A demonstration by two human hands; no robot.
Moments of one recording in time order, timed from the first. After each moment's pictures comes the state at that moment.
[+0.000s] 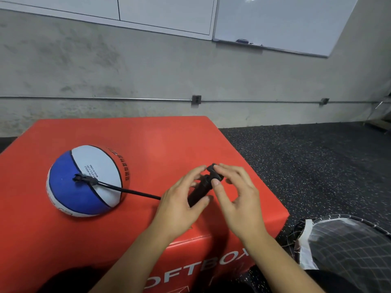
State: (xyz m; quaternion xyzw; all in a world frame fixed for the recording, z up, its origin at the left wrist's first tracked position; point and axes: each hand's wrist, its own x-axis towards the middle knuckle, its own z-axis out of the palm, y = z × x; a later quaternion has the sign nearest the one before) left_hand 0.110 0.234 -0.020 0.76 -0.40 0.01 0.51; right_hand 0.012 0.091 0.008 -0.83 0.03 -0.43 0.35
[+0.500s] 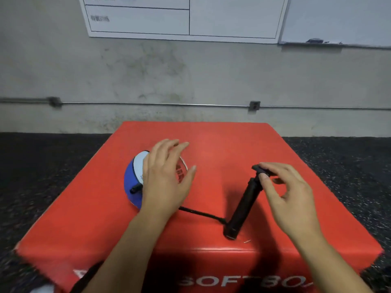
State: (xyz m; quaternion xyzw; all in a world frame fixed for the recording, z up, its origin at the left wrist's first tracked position) left_hand 0.171 0.378 0.030 0.82 -0.25 0.36 0.36; right_hand 0.062 0.122 0.023 -0.85 0.01 -0.40 0.35
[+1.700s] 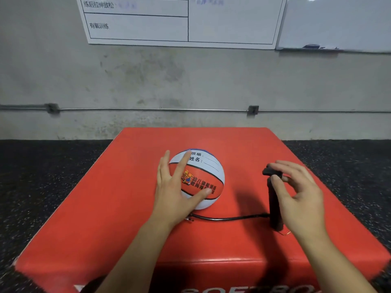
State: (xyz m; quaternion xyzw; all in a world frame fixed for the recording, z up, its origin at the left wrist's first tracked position) left_hand 0.193 0.379 -0.006 0.85 -0.23 0.16 0.44; right_hand 0.074 0.126 0.027 -0.80 0.04 -0.45 0.41
